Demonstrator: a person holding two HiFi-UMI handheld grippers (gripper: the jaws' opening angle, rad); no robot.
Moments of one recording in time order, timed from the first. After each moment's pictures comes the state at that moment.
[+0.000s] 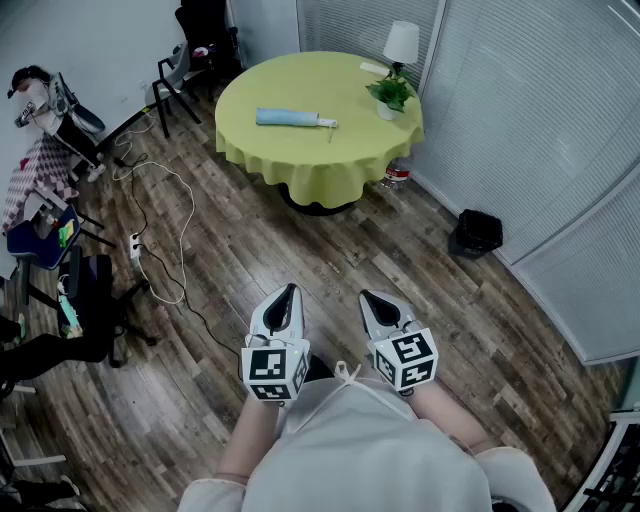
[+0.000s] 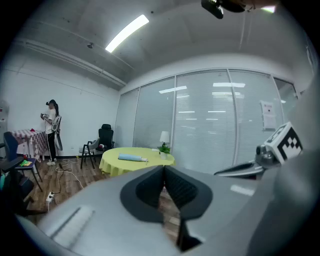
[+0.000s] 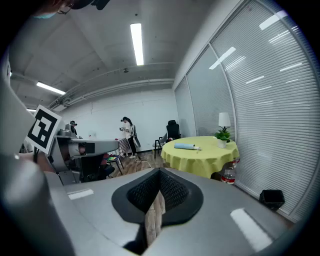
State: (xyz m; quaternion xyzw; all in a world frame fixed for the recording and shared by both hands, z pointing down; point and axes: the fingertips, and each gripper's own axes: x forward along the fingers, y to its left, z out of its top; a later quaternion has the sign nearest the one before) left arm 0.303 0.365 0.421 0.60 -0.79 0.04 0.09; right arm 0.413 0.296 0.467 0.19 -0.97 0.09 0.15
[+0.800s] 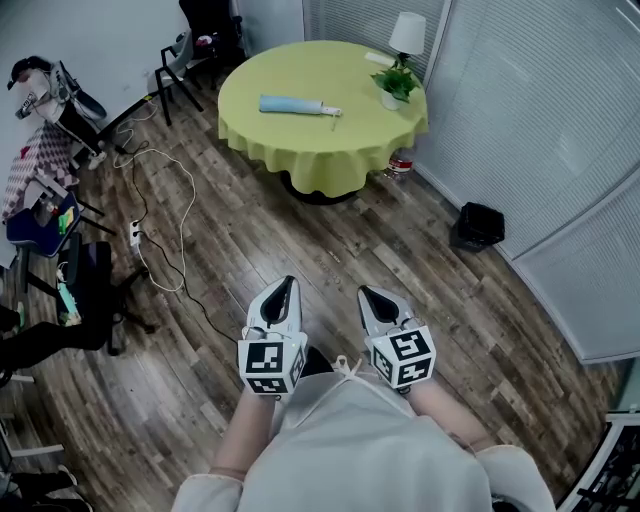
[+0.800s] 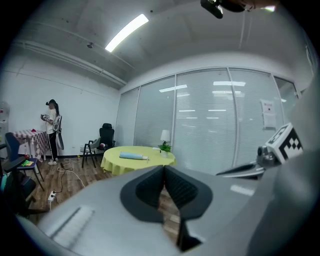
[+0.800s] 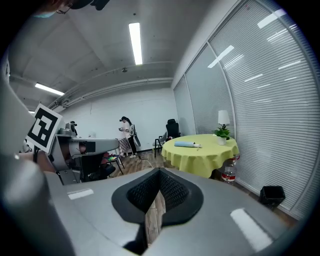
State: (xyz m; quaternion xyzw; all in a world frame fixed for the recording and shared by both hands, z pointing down) left arm 0.307 0.377 0.428 0.60 -0.80 0.04 0.10; right arm 0.419 0.310 0.477 0.20 -0.96 0.10 0.15
